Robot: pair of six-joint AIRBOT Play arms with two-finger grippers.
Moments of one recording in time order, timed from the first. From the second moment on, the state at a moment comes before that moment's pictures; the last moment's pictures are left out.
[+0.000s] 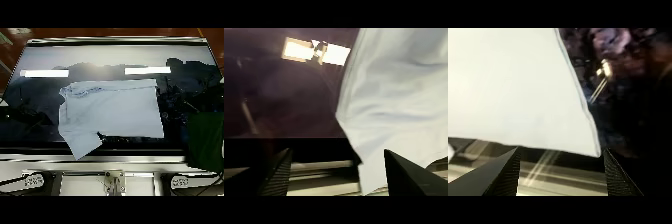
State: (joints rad) left arm 0.41 -1.37 0.91 1.10 -1.35 -1.33; right arm -0.40 -1.58 1.41 -1.12 1.59 1.40
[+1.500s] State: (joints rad) left arm 0.28 -1.30 0.75 0.79 -1.12 -1.15; right arm -0.31 -1.56 0.86 -1.00 1.25 1.34
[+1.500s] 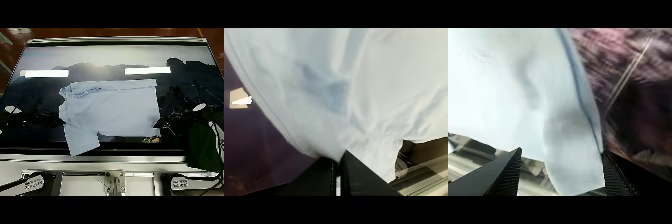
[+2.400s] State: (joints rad) left arm 0.28 -0.62 1.71 0.79 -0.89 -1.16; right arm -0.18 -0.74 1.65 -0.97 0.90 1.15
